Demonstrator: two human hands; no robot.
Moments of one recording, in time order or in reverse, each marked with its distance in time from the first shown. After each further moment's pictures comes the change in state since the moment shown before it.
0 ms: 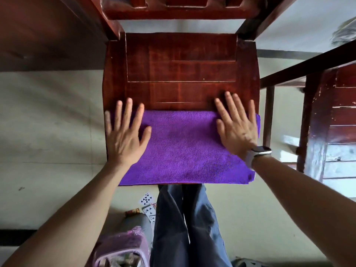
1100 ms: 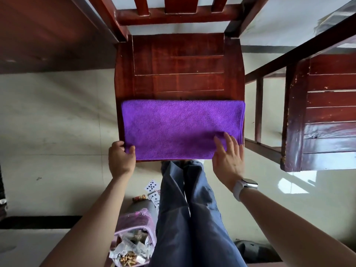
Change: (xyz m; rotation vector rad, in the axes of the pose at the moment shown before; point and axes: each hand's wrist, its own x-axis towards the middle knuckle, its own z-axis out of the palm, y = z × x) left_hand -0.094 0.002 -0.027 -0.569 -0.081 -0.774; right_hand -0.131 -0.050 -0.020 0.260 -0.218 0.309
